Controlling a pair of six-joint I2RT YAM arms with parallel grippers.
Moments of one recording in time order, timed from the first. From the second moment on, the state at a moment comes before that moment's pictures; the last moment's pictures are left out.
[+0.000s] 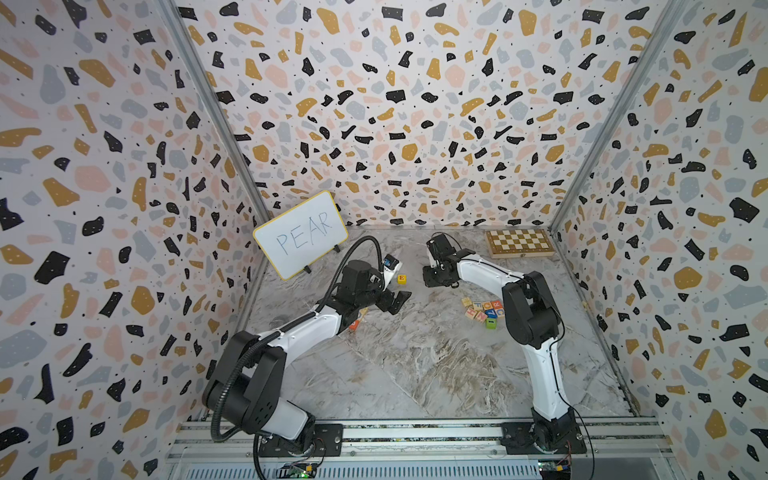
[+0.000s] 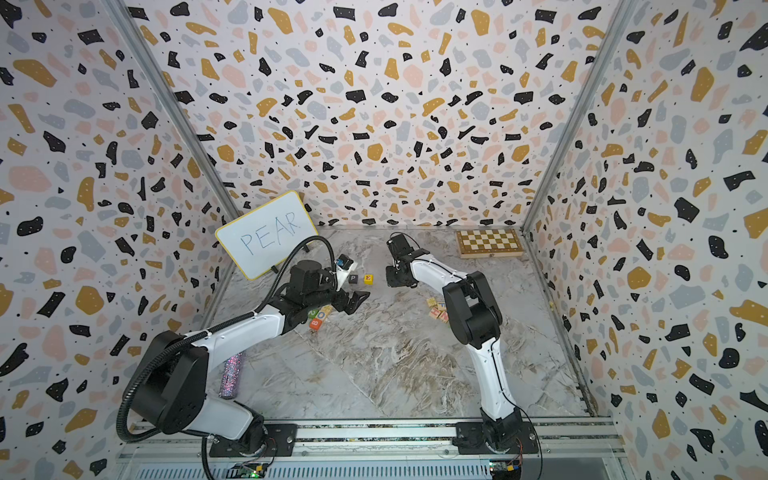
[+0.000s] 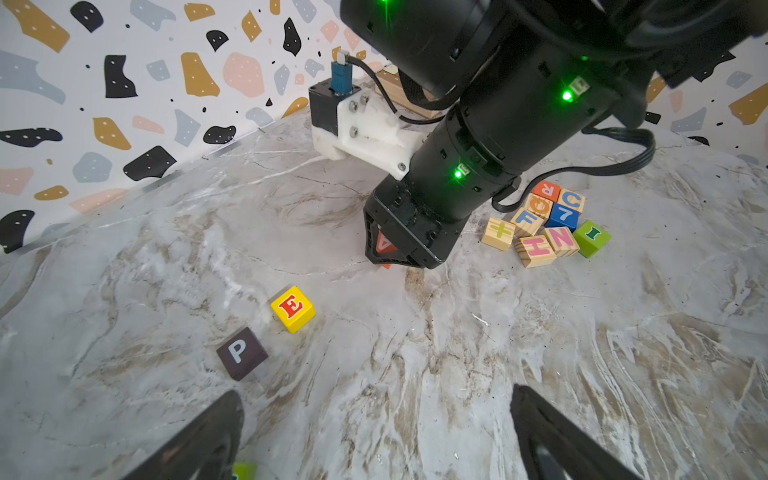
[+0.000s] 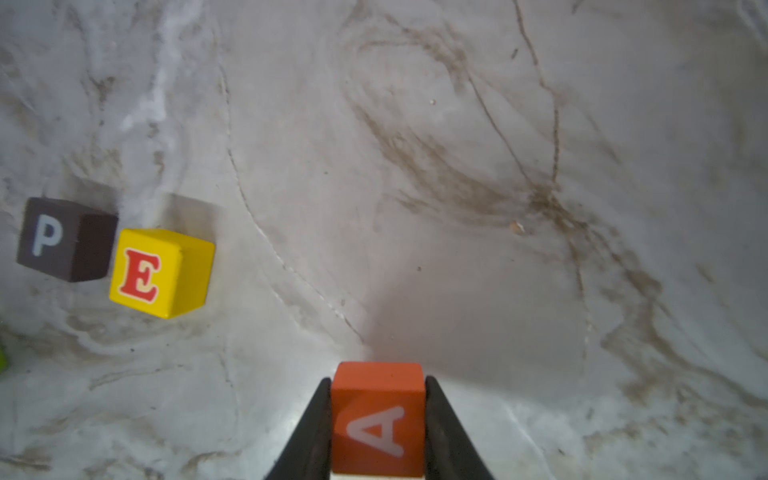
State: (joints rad) left arm -0.46 1.48 0.84 0.12 0.34 0.17; right arm 0.54 2.24 1.76 -0.60 -0.01 0.29
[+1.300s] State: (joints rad) left arm -0.45 1.49 0.86 0.15 0.33 0.12; right arm 0.56 2.35 1.95 -0.67 -0.07 0.34
